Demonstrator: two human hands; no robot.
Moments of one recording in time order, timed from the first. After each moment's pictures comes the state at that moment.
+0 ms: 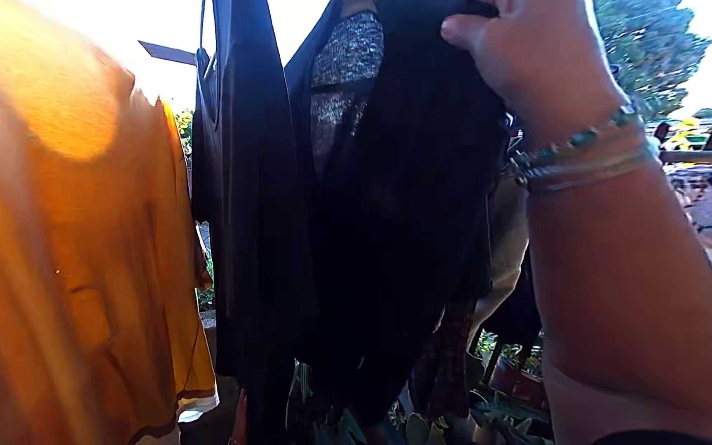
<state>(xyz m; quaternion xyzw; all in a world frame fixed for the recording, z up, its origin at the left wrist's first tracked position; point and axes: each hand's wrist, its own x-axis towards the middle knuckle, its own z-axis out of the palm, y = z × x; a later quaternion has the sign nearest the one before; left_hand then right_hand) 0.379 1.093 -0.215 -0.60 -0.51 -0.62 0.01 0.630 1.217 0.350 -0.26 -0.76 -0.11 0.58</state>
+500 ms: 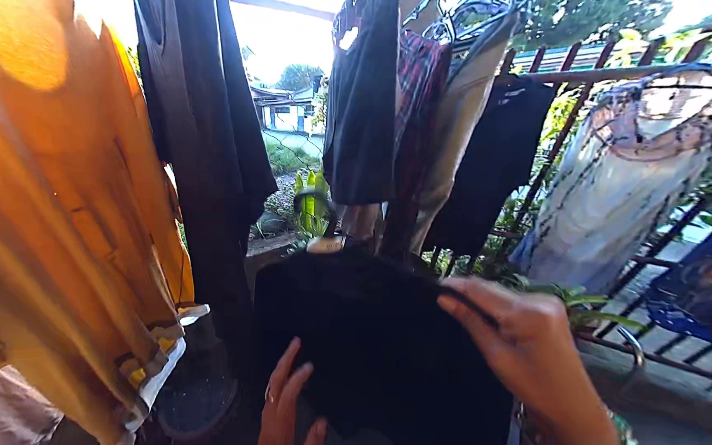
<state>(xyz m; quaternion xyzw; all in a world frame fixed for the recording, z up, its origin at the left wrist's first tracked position) 0.488 0.969 -0.149 -0.71 -0.40 -0.58 0.05 0.766 1.061 0.025 -0.25 -0.82 -0.08 0.50</state>
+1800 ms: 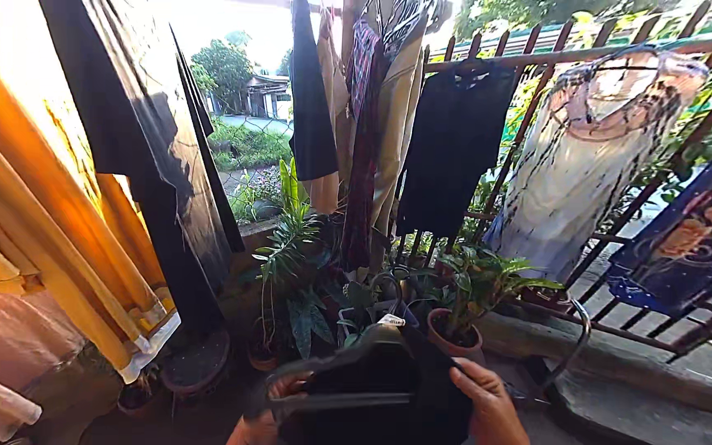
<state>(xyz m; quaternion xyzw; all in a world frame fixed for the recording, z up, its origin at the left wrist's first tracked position) 0.591 0.919 -0.199 -0.51 -0.31 -0.58 -0.55 0.951 1.015 -0.176 -0.28 -0.56 0.50 0.60</state>
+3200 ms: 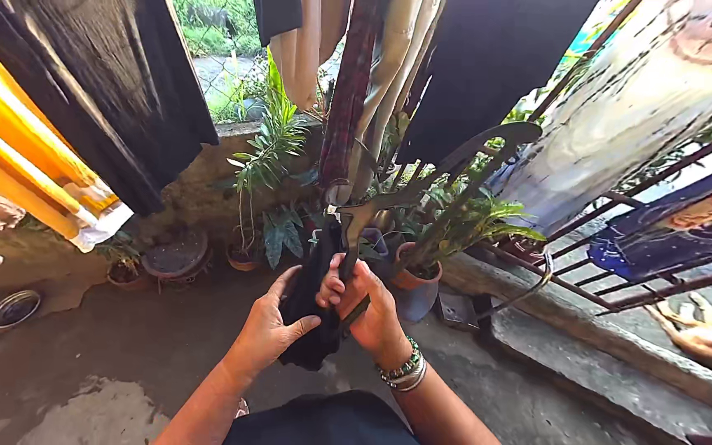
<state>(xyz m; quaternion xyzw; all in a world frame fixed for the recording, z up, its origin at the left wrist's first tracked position) 0.739 0.932 -0.163 -0.52 -0.54 -0.56 -0.35 0.900 1.036 -0.148 0.00 -0.43 0.81 0.39</state>
